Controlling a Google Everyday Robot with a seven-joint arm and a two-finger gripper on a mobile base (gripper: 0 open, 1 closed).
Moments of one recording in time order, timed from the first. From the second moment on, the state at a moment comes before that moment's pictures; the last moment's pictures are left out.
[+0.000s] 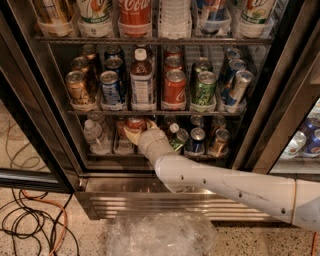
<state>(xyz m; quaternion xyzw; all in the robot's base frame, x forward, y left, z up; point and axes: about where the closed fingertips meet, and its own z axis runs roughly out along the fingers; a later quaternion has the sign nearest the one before) 0.698 0.057 0.693 -0.19 0.72 0.11 0.66</state>
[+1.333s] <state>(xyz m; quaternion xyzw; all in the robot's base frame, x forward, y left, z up) 0.572 0.016 0.674 -0.16 0.80 0.17 0.56</state>
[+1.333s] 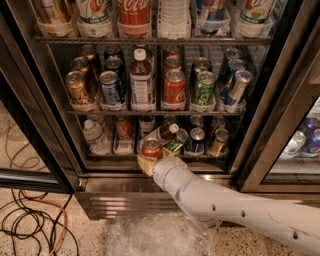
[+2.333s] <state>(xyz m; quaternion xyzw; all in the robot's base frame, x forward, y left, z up) 0.567 -0.025 0.703 -0.19 0.80 0.20 0.53</state>
